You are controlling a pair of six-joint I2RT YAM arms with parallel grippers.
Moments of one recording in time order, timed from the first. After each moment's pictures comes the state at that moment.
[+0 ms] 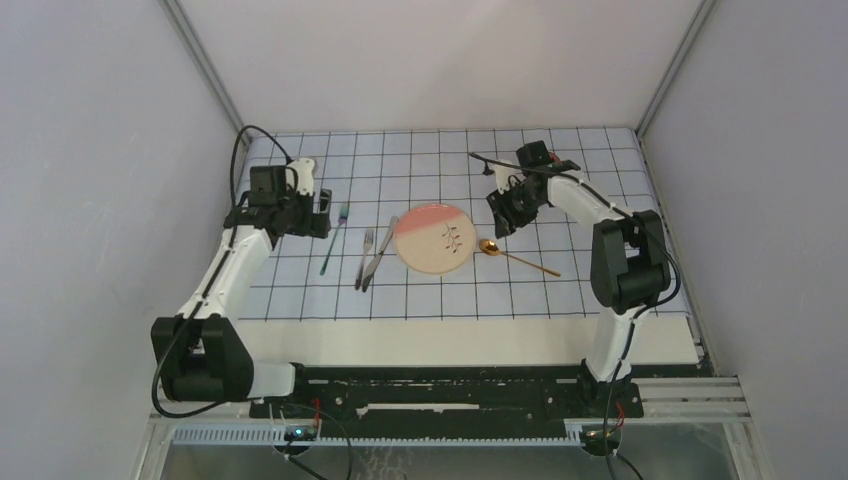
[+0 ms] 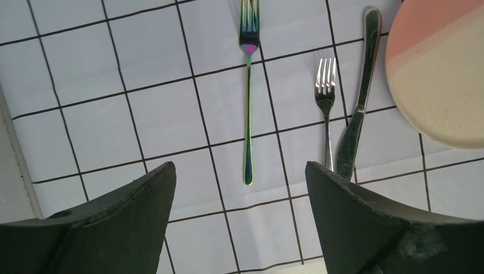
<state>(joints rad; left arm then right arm) -0.03 1.34 1.07 -0.54 0.10 0.15 0.27 1.90 1.45 -0.78 -0.42 -0.35</state>
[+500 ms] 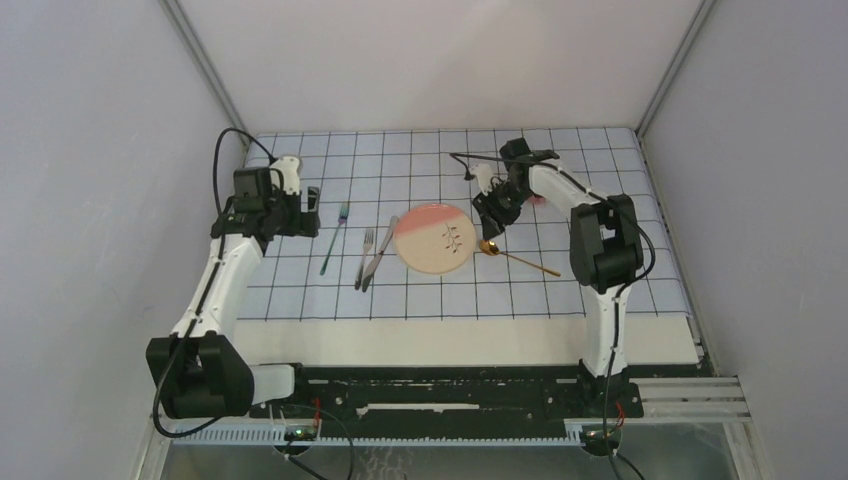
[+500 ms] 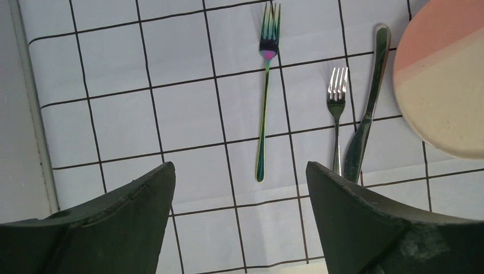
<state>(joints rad) 0.03 1.26 1.06 -0.54 0.11 0.14 0.29 2.09 1.68 -0.88 -0.48 -0.50</state>
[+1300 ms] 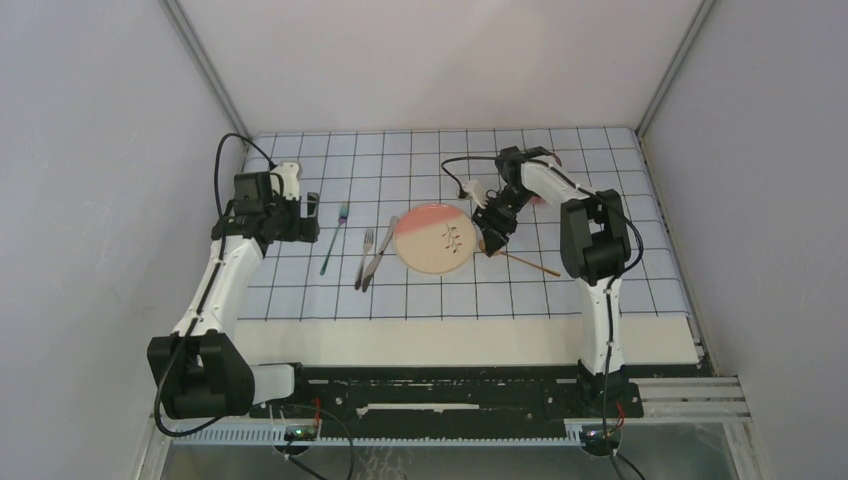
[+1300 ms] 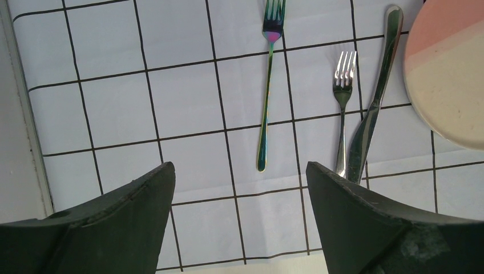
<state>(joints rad) 0.05 1.26 1.03 -0.56 0.12 0.14 0.30 2.20 1.79 -1.21 -0.61 -0.86</state>
